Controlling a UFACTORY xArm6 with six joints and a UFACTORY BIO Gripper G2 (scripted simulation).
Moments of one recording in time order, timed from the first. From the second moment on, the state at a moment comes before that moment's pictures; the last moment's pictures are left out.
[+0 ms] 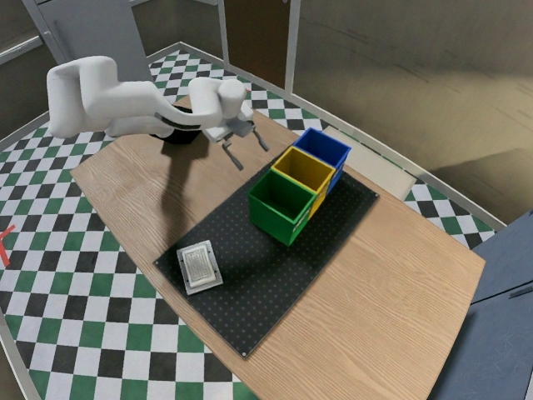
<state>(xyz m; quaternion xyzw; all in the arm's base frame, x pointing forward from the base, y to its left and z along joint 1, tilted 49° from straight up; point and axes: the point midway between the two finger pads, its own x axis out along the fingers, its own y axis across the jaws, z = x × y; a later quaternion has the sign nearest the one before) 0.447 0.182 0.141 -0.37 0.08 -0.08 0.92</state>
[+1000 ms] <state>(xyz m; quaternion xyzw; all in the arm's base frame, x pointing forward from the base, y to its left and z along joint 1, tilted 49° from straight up) 0.471 0.196 0.218 -0.40 -0.13 0.03 0.91</state>
